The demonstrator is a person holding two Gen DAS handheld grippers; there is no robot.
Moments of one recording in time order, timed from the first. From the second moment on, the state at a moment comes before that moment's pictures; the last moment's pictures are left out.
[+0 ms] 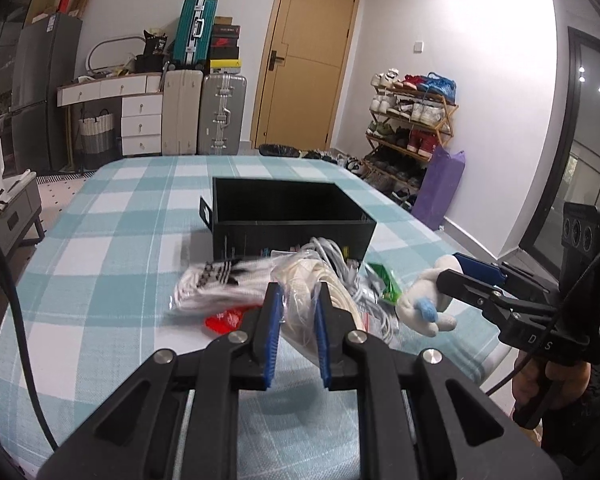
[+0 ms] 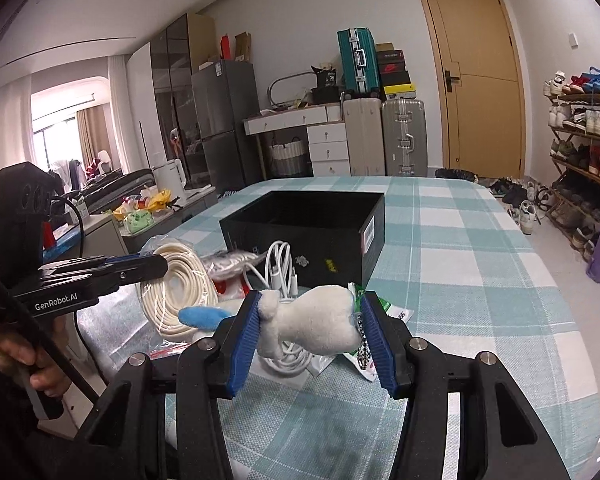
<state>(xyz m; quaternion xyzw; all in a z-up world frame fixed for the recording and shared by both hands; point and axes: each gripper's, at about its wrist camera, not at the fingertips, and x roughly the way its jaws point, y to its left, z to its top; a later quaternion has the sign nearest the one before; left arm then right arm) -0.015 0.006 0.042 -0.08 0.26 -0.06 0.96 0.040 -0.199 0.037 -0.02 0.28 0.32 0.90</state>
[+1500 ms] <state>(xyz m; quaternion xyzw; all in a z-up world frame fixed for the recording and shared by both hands) 0.095 0.054 0.094 -0.07 0.19 0.02 0.98 0.158 -0.153 0.114 -0.05 0.23 0.28 0.93</state>
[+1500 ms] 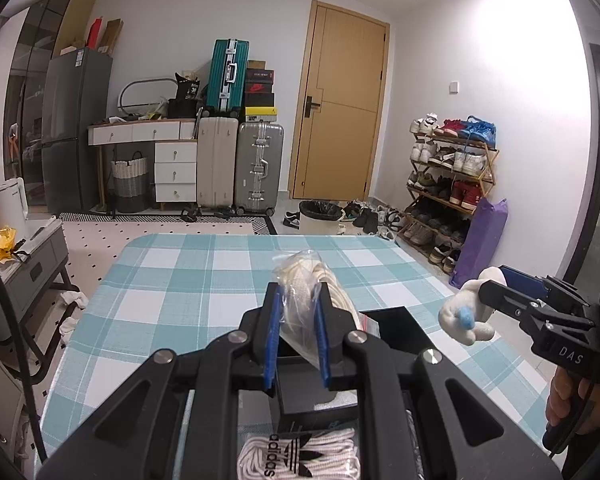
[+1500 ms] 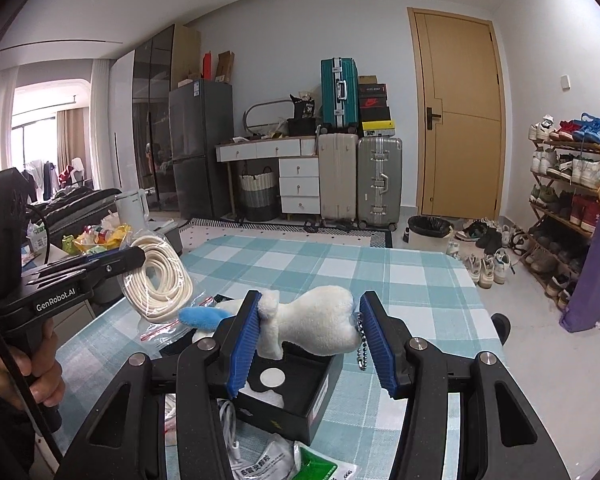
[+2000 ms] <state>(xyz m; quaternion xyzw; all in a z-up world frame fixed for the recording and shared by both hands) 0.138 0.046 0.071 -0.06 0.23 0.02 0.97 0.202 -0.117 0.067 -0.11 0.27 0.27 0.92</state>
